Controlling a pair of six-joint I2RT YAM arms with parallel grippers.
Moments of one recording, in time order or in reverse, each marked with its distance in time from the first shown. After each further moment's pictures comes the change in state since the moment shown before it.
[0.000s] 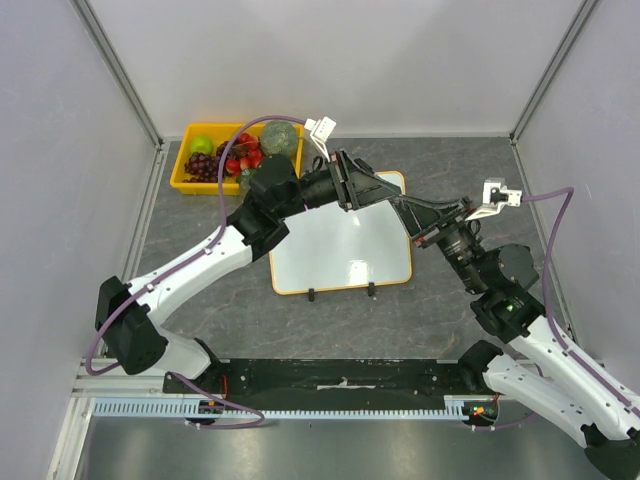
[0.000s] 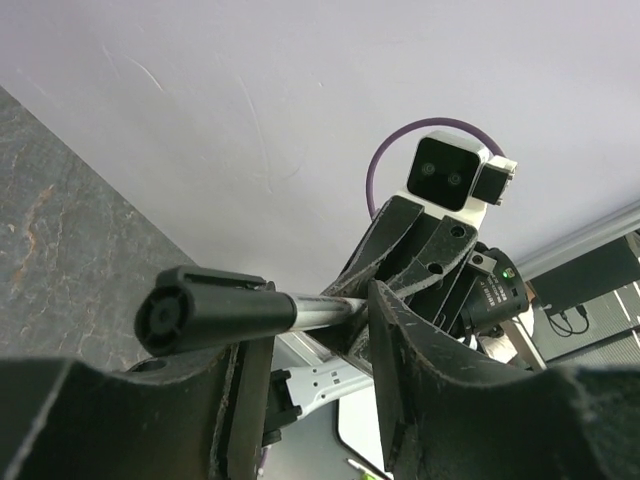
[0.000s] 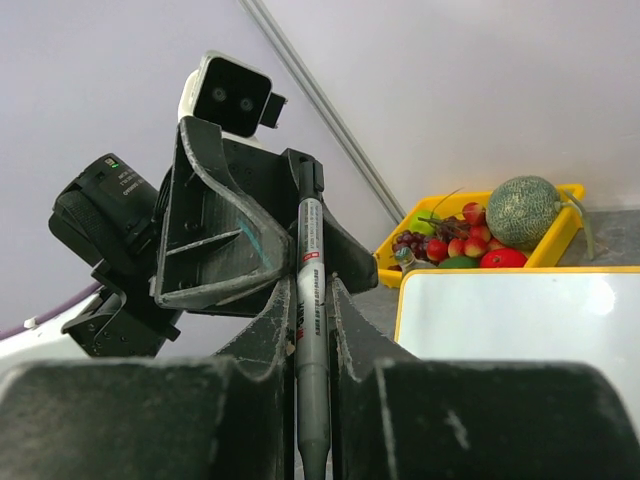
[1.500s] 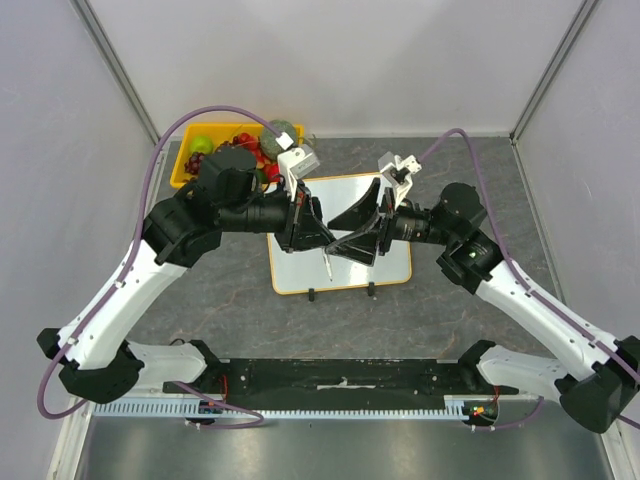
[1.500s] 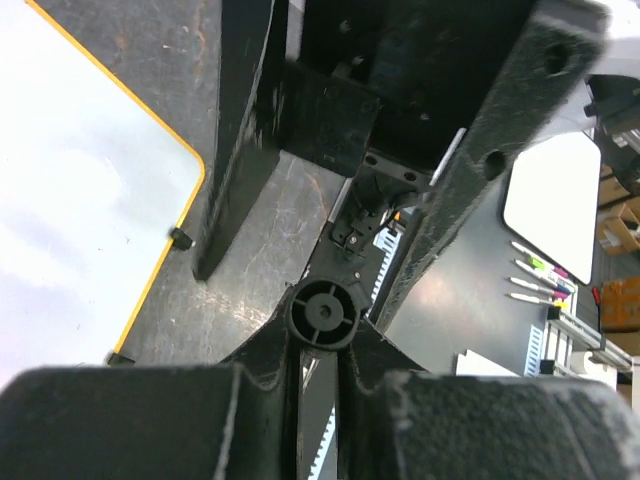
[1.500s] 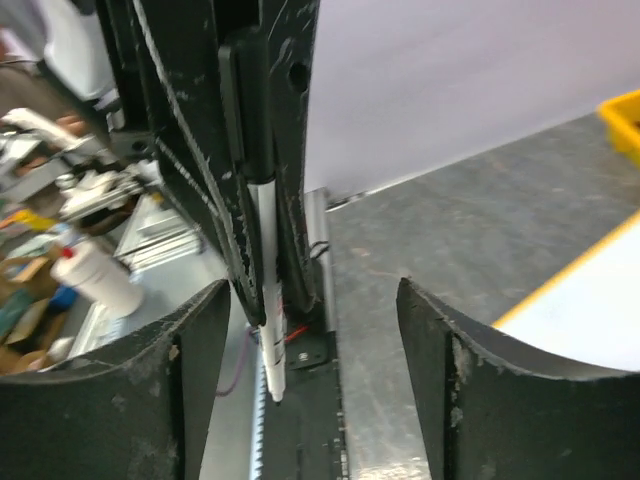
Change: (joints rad) left arm 0.004 -0.206 0.356 -1.177 0.016 0.726; right arm -0.006 0.381 0.322 -0.184 -0.810 -0.193
